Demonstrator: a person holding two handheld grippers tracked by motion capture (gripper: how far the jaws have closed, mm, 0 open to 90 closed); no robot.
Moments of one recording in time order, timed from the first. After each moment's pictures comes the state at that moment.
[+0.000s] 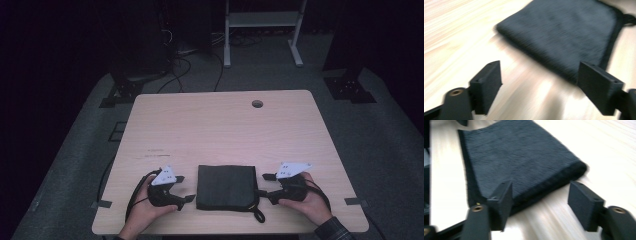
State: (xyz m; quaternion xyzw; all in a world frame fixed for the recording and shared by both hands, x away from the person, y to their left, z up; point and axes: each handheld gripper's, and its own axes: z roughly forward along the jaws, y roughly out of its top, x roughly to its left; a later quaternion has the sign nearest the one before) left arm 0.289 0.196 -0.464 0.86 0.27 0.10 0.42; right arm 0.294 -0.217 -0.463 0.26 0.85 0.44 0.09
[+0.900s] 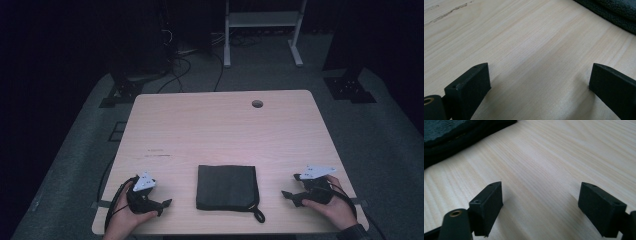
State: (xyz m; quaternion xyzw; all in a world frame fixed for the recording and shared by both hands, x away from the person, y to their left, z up) left arm 0.277 0.253 -0.482 0.86 0.34 0.15 0.35; right arm 0.288 -0.285 -0.483 0.35 0.85 0.36 0.14
